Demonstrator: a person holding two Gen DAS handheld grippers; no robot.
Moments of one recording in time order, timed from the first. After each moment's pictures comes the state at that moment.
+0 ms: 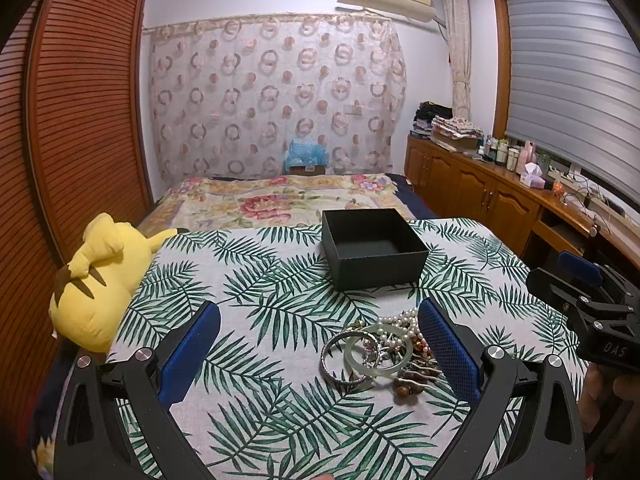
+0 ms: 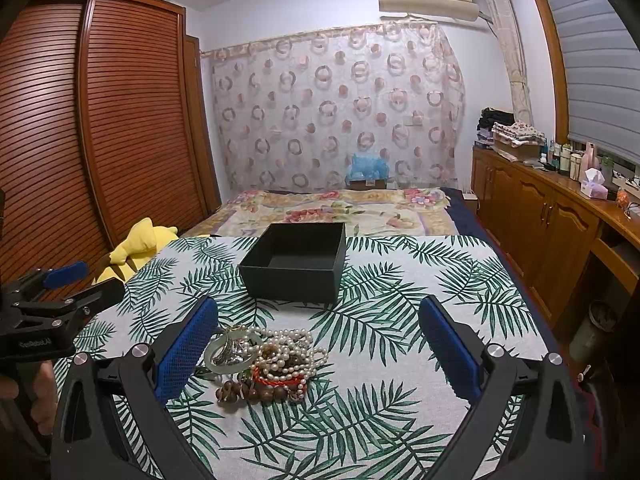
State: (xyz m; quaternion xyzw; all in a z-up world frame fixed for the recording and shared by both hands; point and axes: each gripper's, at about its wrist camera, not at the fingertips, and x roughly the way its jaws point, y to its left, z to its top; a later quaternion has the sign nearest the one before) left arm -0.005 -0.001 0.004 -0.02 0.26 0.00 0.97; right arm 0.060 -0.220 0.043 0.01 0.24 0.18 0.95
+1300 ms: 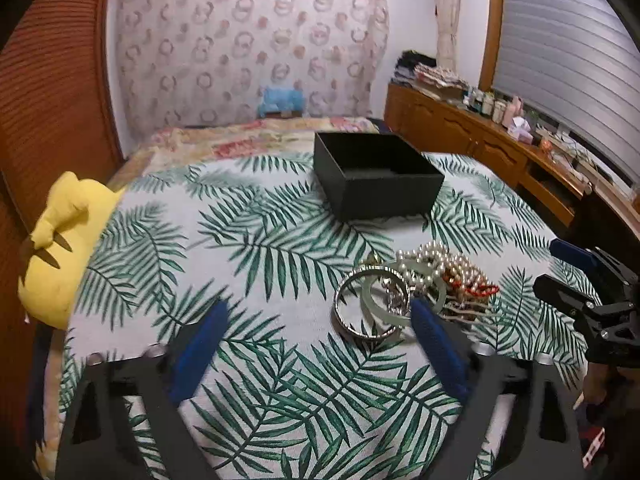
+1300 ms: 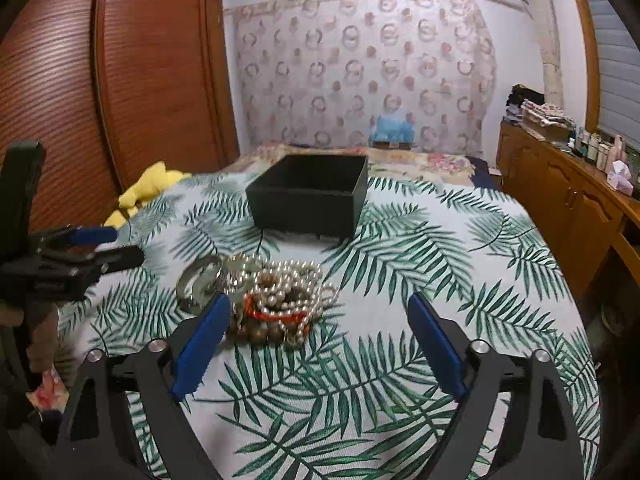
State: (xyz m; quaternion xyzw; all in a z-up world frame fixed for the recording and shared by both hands) left arm 0.035 0.026 -0.060 -0.02 0.36 -0.06 0.93; right arm 0.069 -0.208 -0.022 -0.03 0.31 0.23 0.92
